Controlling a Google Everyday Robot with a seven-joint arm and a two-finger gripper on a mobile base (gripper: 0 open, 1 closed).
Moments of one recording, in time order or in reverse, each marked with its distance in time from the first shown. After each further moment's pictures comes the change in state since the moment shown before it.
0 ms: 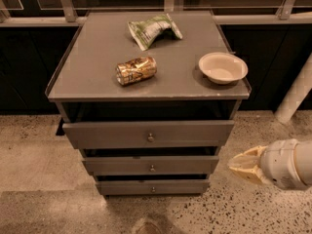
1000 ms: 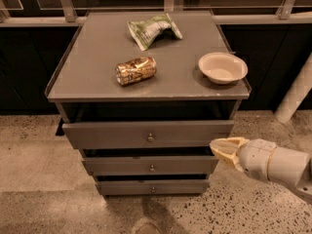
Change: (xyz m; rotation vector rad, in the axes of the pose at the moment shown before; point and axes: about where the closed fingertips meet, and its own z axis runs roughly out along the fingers) arm -0.021 -0.050 0.062 0.171 -0.358 0.055
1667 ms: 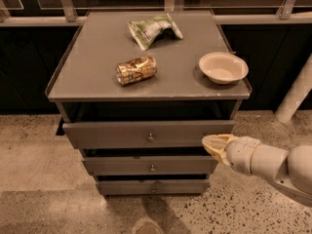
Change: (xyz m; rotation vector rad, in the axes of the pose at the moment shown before) arm 0.014 -0.015 0.042 0.037 -0.013 0.009
